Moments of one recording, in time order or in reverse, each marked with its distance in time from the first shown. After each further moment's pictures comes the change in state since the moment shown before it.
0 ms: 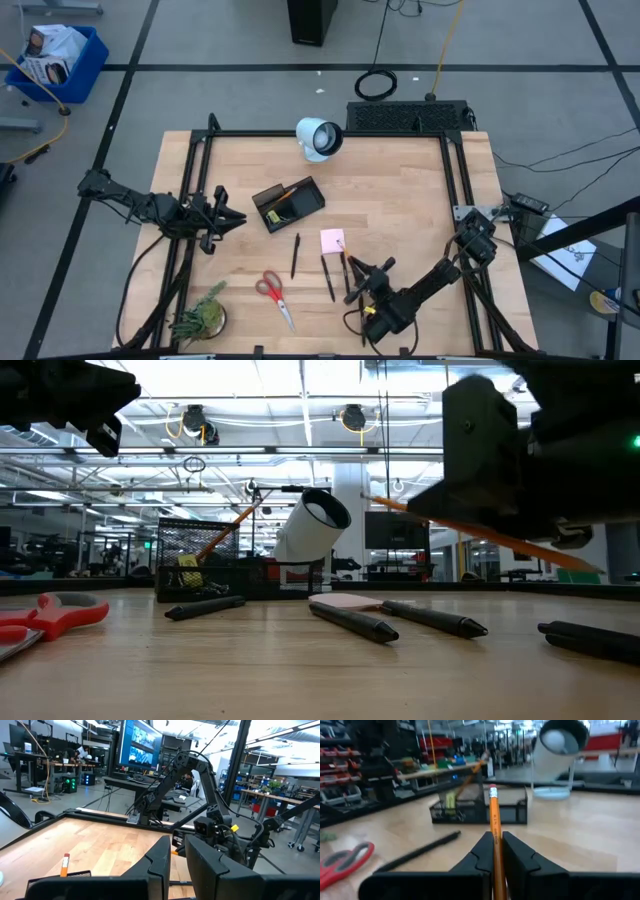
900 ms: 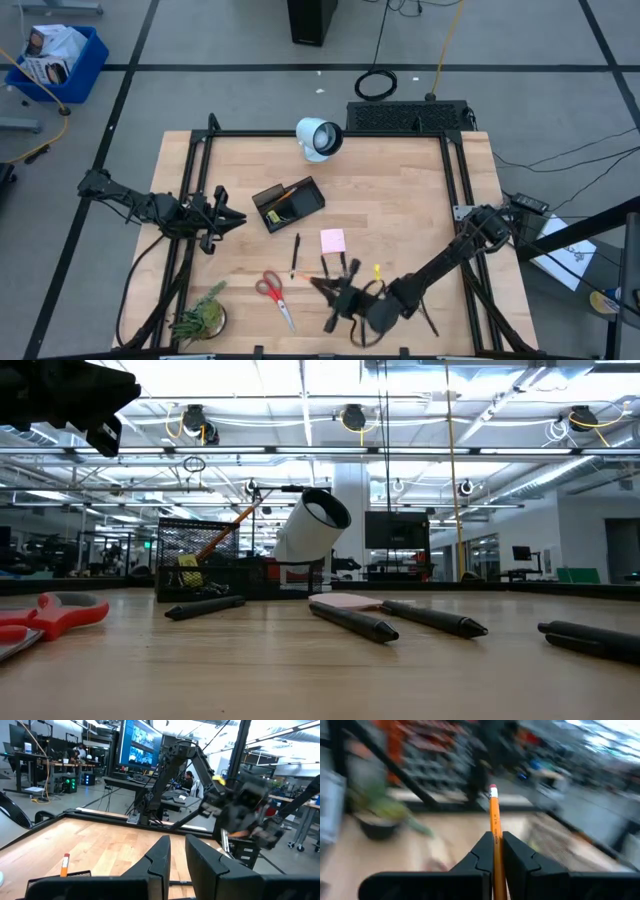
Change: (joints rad) left arm 0.000 0.000 0.000 0.000 0.000 0.000; right arm -0.066 -0.195 0.001 1.232 -0.465 -1.725
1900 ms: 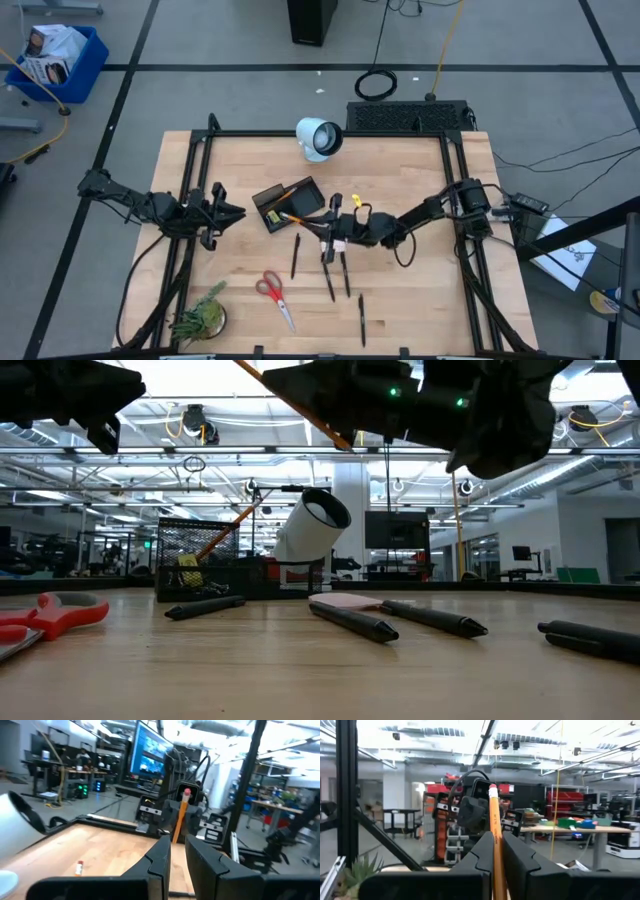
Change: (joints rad) left arm 0.000 0.000 0.000 0.049 -0.068 0.003; right arm -0.475 0.002 -0.343 0.833 -0.807 -0.047
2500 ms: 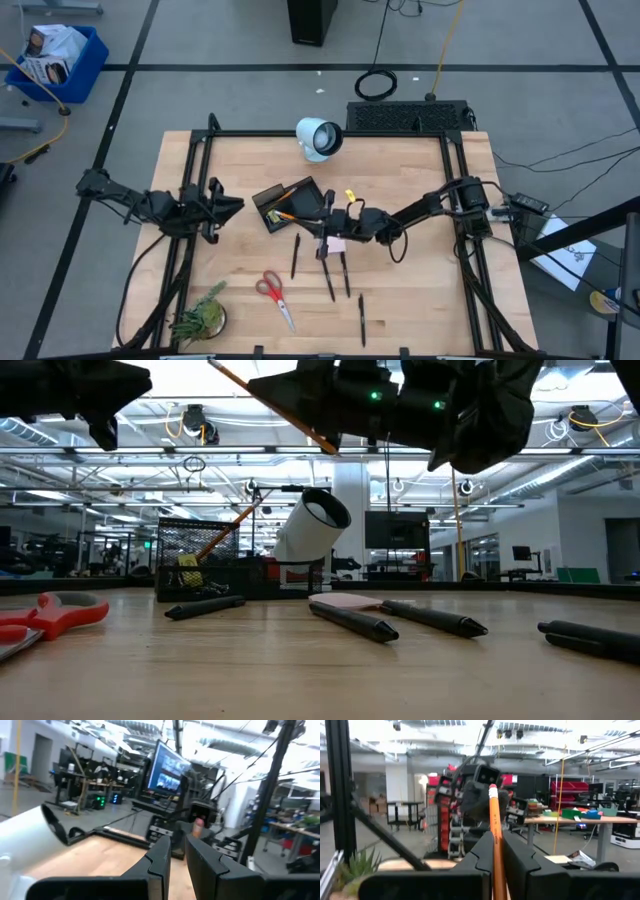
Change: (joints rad) left arm 0.012 0.026 0.000 0.104 -0.104 0.002; right arm -0.043 0.000 0.059 -0.121 -0.048 0.043
